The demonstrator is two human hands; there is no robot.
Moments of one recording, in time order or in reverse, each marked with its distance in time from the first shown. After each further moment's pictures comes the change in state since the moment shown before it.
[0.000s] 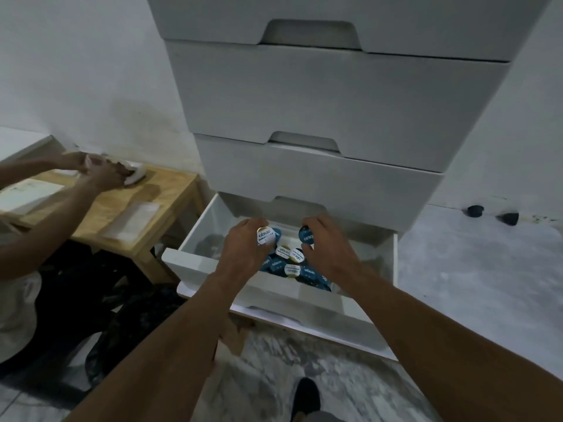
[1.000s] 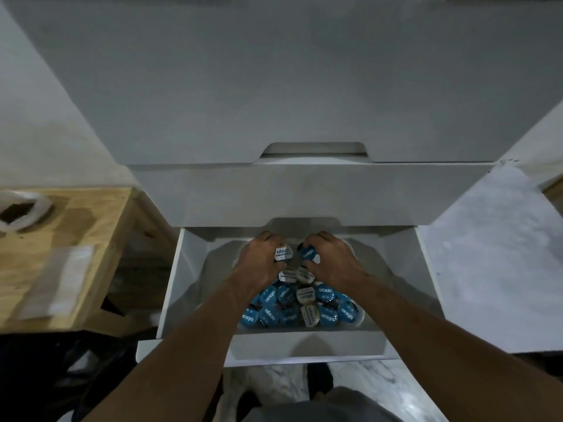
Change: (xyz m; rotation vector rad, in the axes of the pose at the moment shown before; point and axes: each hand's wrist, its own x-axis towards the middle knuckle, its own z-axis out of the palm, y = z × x) left_hand 0.124 -0.056 0.073 0.098 -0.450 0.384; right_hand 0.059 0.031 0.065 -0.081 -0.086 0.314
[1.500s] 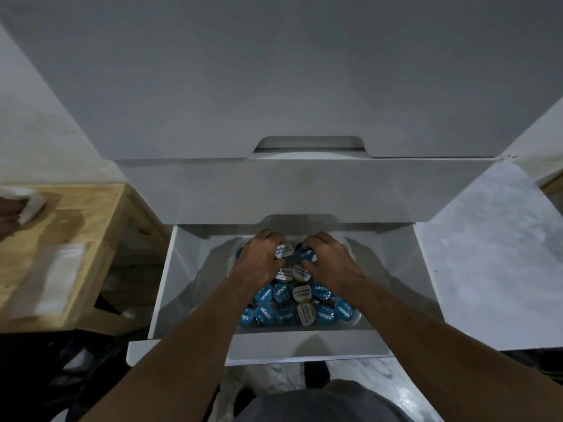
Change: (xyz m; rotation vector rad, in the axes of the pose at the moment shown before) left_hand 0.004 0.002 0.011 0.034 0.007 0.030; right_hand -0.001 0.009 0.011 0.008 -0.002 0.030
